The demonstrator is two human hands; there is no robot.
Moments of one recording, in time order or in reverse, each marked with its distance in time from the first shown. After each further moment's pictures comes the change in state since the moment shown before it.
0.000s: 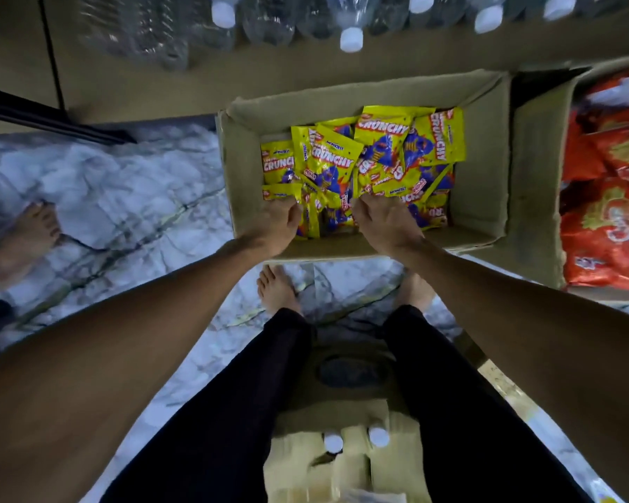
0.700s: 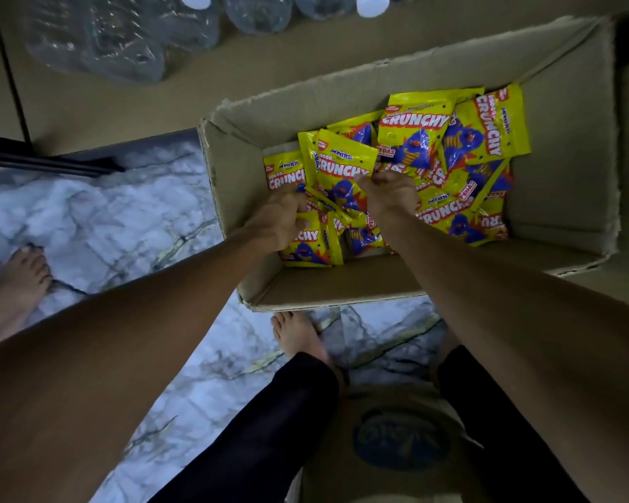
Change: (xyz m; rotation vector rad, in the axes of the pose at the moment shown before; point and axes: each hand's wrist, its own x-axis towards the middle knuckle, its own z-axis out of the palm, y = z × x) left_hand 0.038 -0.183 0.246 0.495 0.286 -0.443; right_hand 0.125 0.002 0.068 0.593 0.345 0.567
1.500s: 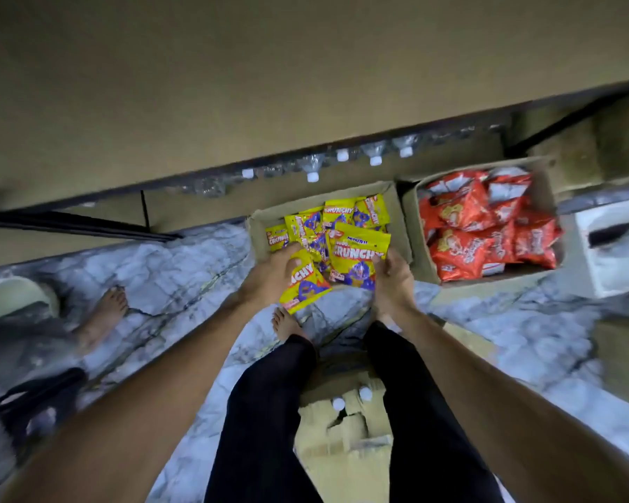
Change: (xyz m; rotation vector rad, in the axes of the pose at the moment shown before) left_hand -0.132 -0.038 -0.578 -0.590 -0.330 0.599; right_hand -0.337 -0.099 -0.276 -0.038 0.040 -0.173
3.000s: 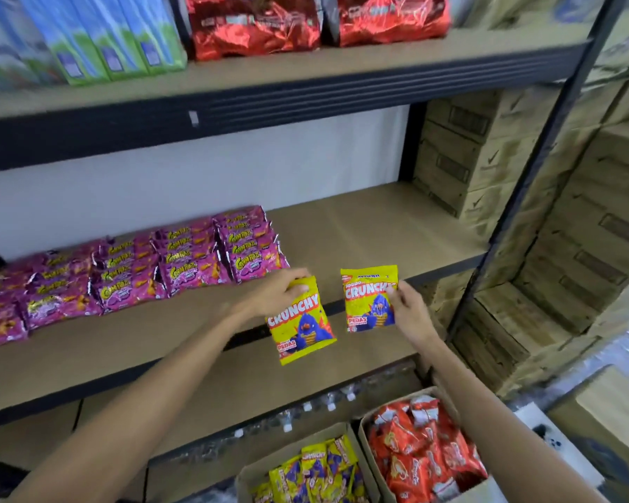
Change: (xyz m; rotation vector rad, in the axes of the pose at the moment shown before) left_hand -0.137 0.420 -0.368 0.241 0.196 0.669; right_hand -0.116 -0.298 -0.397 0.395 0.246 -0.637
